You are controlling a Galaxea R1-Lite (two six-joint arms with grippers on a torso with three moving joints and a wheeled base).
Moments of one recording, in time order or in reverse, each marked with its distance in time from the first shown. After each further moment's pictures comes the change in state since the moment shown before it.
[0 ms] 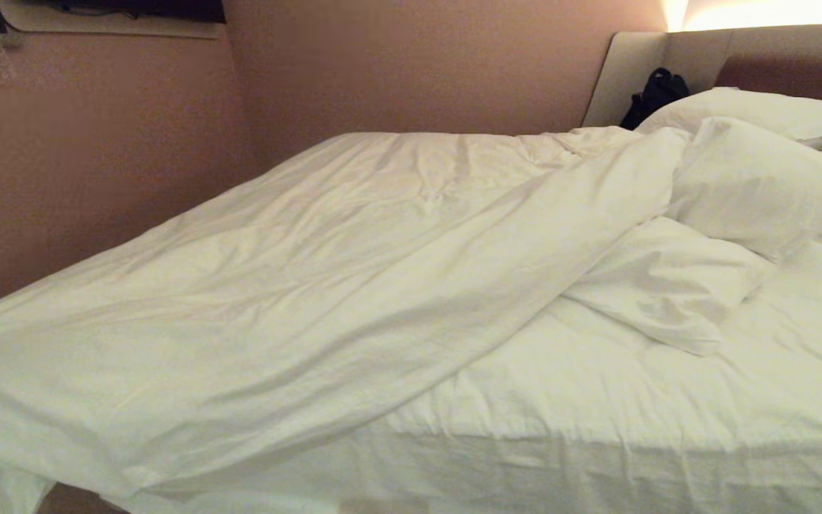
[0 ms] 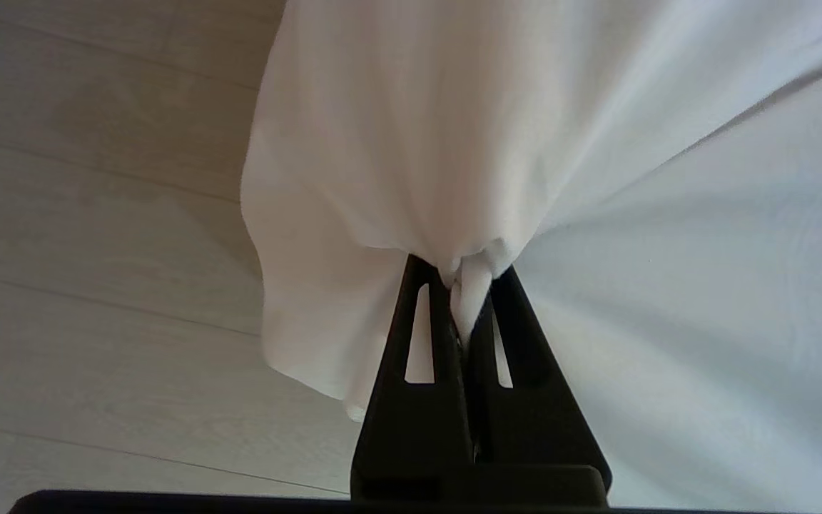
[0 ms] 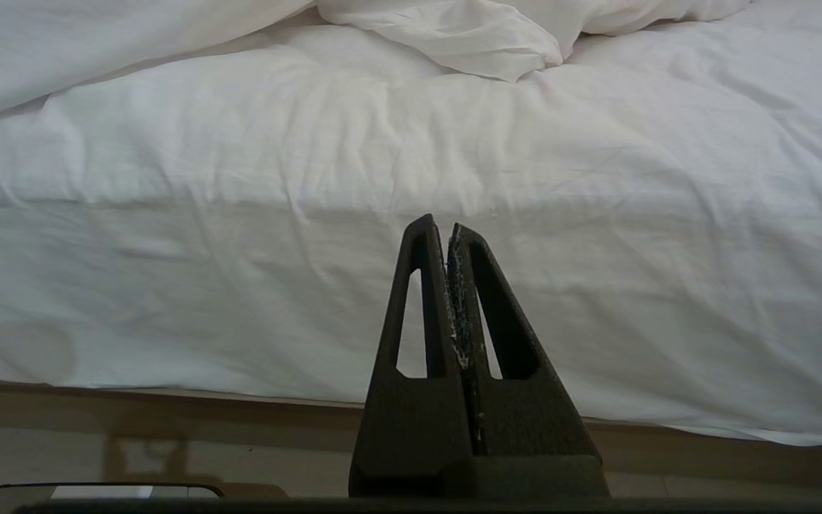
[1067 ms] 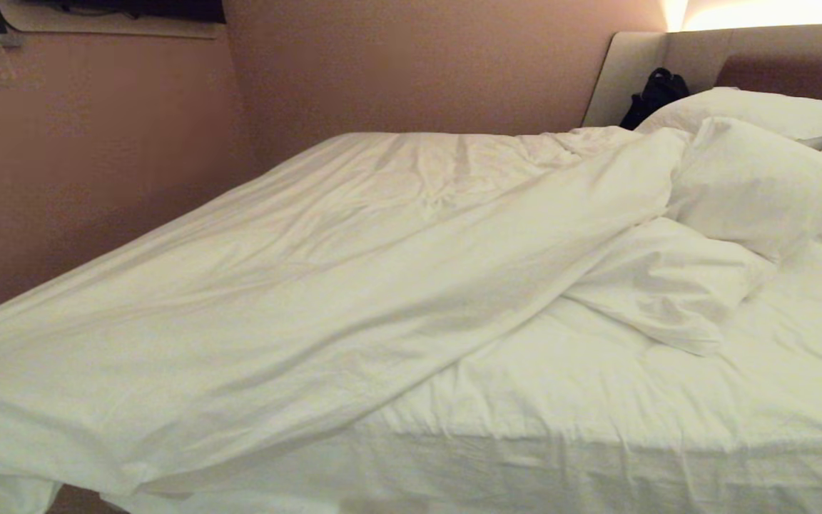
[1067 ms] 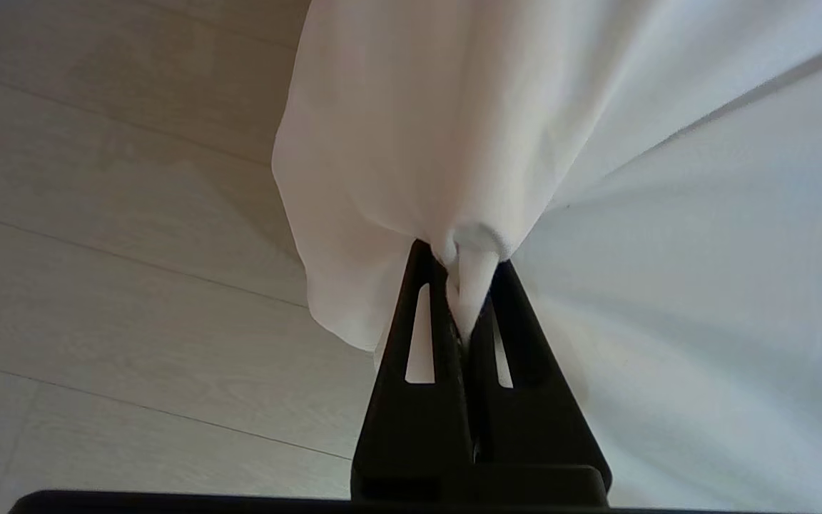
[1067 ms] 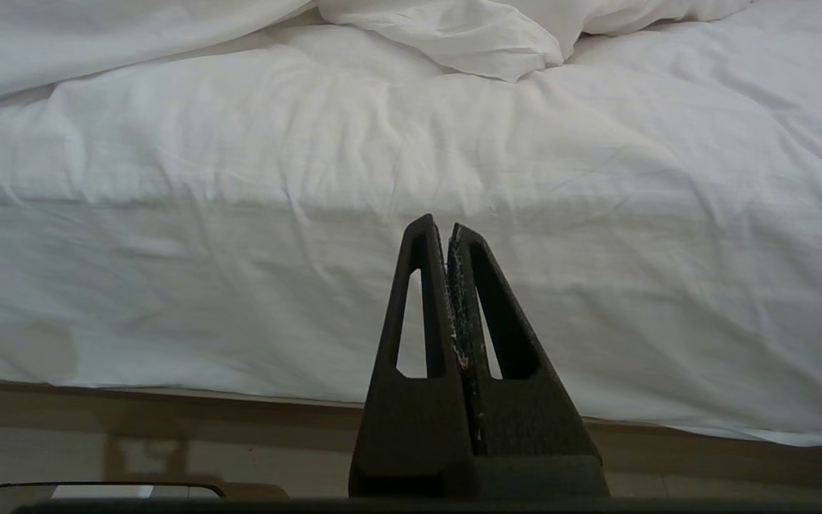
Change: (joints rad) left arm 0.015 0.036 0.009 -0.006 0.074 0.022; right arm 0.000 0.000 0.000 0.000 0.000 0.000
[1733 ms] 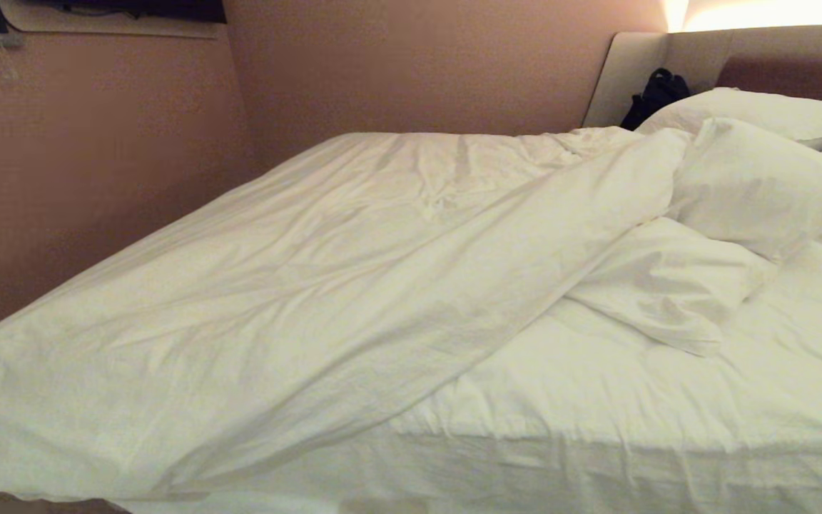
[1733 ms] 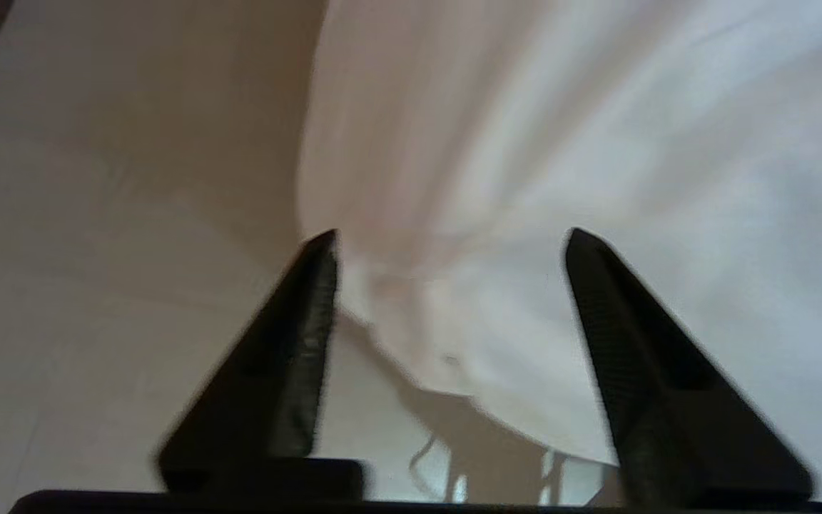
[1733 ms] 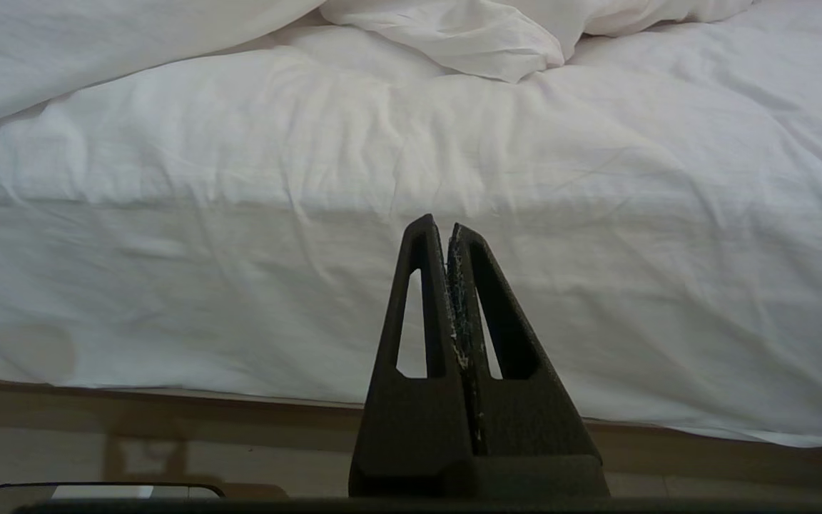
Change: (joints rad) left arm -0.003 -0.103 0.081 0.000 -0.112 0.023; right arm 0.000 0.000 0.000 0.000 0.000 0.000
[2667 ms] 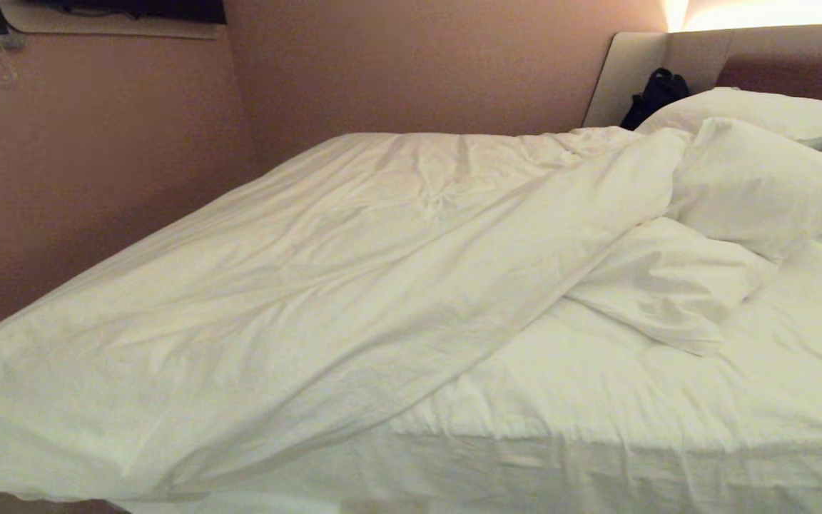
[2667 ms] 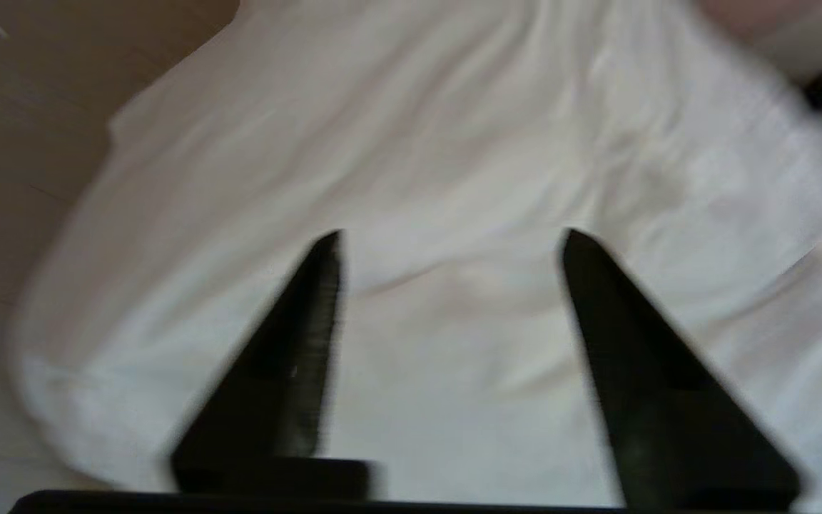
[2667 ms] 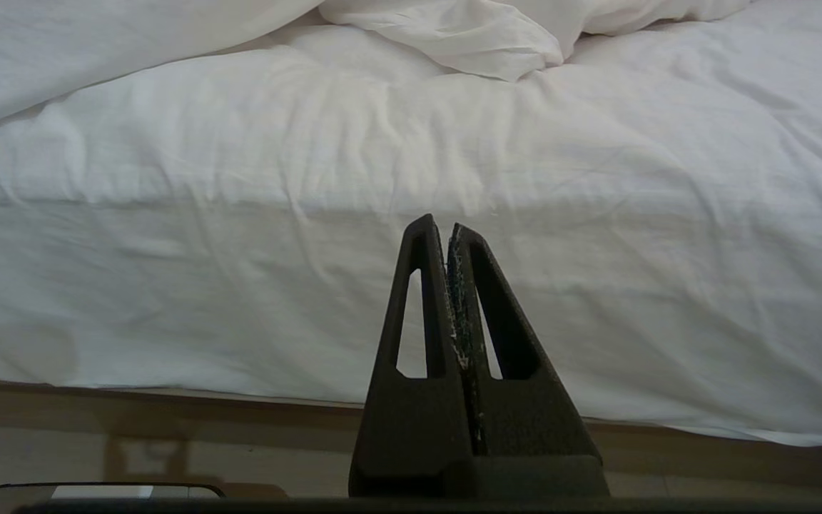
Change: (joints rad) left arm -0.001 -0.264 -0.159 0.030 -0.278 -0.778; right arm 0.000 0.000 0.000 0.000 0.000 0.001
